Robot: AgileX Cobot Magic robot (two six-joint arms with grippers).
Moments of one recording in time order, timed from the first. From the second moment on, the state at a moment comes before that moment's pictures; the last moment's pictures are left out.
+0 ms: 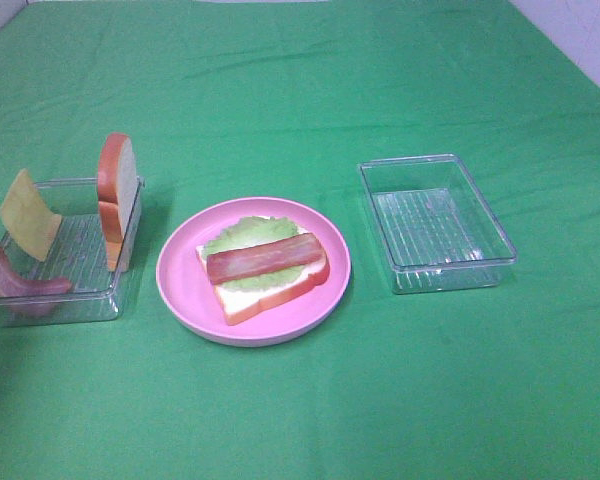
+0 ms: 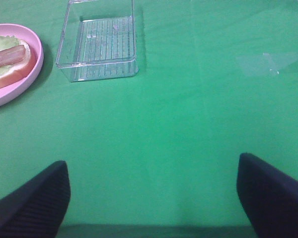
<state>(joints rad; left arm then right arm) 0.08 1.63 -1.23 -0.15 1.04 0.02 0.09 0.00 -0.46 -0.03 1.11 0.04</state>
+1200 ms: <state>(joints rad) 0.08 1.86 -1.26 -0.15 0.93 0.02 0.09 0.00 -0.46 -0.03 1.11 0.04</state>
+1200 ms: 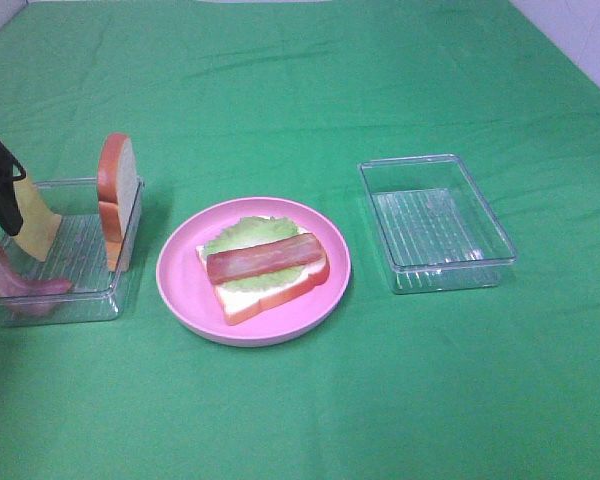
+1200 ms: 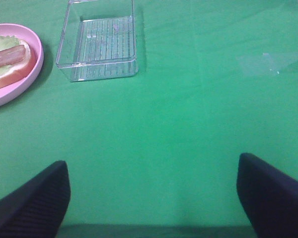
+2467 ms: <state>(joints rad) 0.08 1.92 -1.26 -0.19 0.93 0.04 0.09 0.00 -0.46 -0.03 1.11 0.04</state>
